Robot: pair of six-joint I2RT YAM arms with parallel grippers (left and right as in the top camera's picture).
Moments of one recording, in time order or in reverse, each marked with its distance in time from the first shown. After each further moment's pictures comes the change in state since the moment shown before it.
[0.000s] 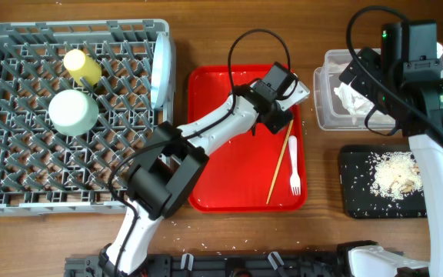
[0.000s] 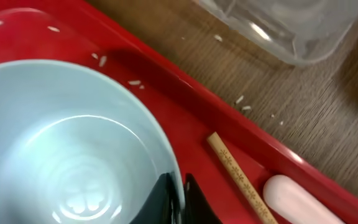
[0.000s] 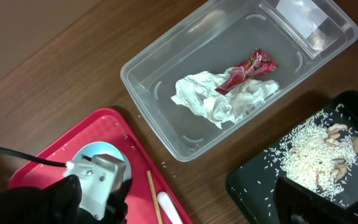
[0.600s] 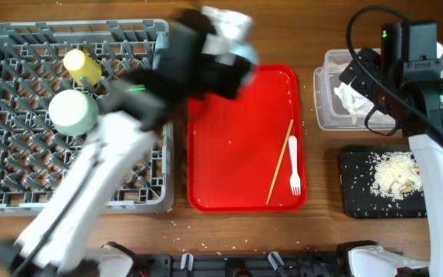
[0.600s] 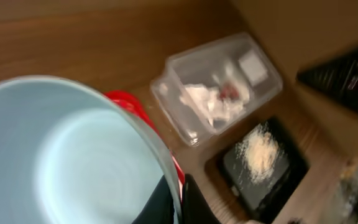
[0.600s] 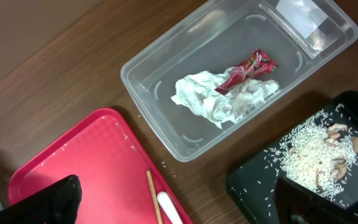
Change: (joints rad) left arm 0.262 -0.701 -0.001 -0.282 0.181 -0.456; right arm 0.000 0.000 0.000 0.000 0.000 0.000
